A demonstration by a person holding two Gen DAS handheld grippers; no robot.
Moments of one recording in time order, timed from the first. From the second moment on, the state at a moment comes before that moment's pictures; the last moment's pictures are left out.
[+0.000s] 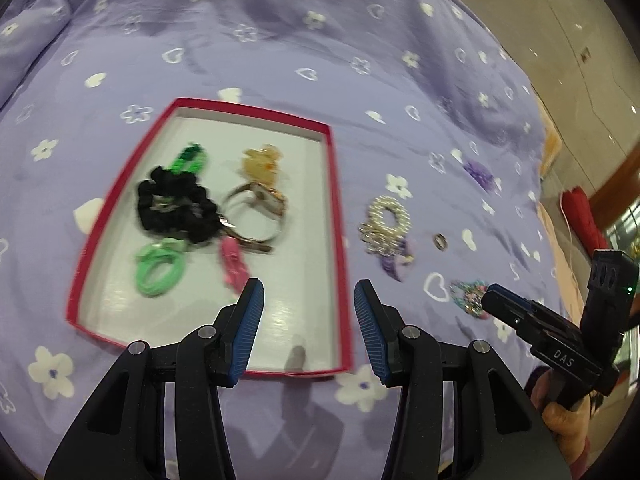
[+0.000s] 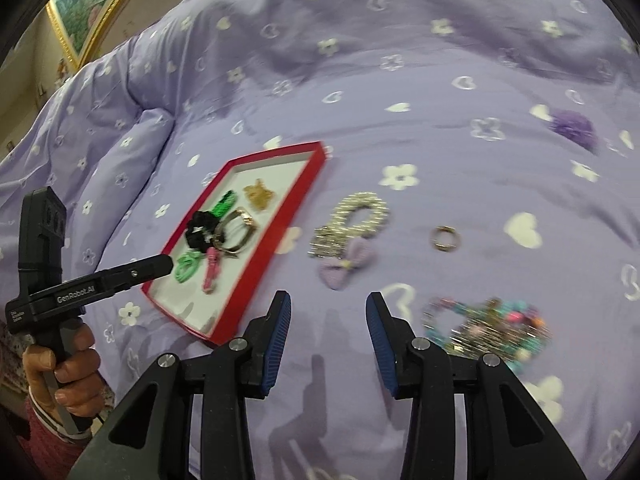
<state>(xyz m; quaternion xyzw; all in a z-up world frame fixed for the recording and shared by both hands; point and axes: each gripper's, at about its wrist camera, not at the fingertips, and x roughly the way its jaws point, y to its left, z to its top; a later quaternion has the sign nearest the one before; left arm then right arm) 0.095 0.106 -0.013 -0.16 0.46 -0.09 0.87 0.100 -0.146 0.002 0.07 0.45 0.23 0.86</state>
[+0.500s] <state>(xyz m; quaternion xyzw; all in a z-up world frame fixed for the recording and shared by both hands) 0.105 0.029 -0.024 -0.09 0.49 -0.14 0.86 0.078 -0.237 -0.020 0.10 0.46 0.13 0.87</state>
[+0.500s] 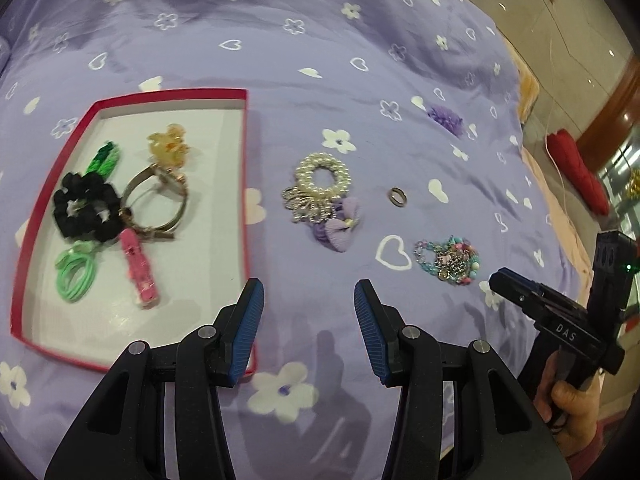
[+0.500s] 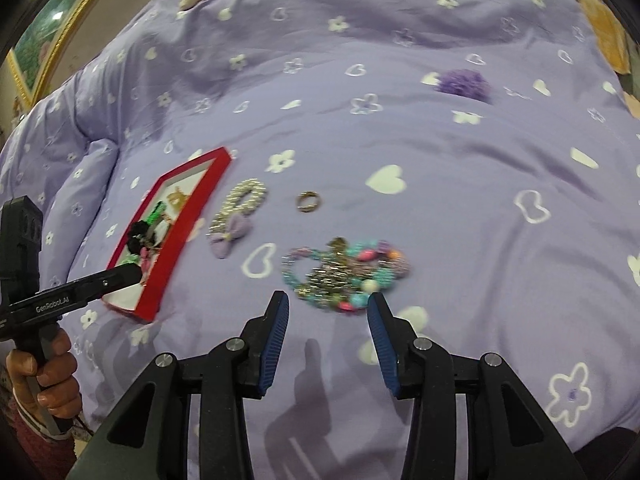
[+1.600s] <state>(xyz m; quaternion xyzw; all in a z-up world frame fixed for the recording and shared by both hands) 0.167 -0.035 -0.064 -0.01 0.50 -0.19 0.85 0.121 -0.213 -0.047 0.02 0.48 0.15 0.86</state>
